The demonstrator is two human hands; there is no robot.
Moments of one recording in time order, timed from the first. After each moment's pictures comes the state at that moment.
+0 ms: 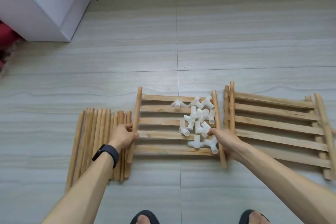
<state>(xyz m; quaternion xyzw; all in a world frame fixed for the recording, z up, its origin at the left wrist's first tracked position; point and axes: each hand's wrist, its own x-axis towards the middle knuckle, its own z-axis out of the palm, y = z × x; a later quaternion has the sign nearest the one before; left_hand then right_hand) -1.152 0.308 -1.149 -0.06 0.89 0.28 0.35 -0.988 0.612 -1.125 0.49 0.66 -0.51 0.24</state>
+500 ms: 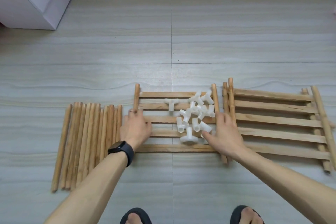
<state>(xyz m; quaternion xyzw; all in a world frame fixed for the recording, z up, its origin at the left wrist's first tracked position) -1.119 0.384 -1.142 0.12 0.96 0.08 0.22 -0.968 0.624 -1.137 0.30 0.91 -0.25 0.17</state>
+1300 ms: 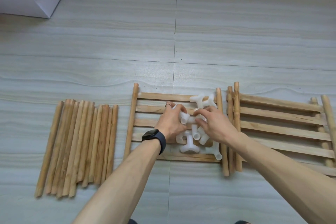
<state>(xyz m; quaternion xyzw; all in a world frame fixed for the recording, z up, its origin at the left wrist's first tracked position) -1.124 0.481 -1.203 0.21 0.88 0.28 0.32 -1.031 0.651 -1.179 0.15 0.94 -0.25 0.18</state>
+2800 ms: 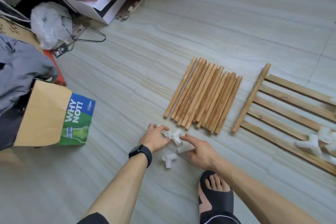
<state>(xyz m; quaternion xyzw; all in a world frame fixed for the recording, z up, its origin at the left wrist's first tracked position) -0.997 0.060 -1.145 -0.20 0.89 0.17 0.37 -0.978 0.268 -1.166 -0.11 0.82 -0.38 0.42</state>
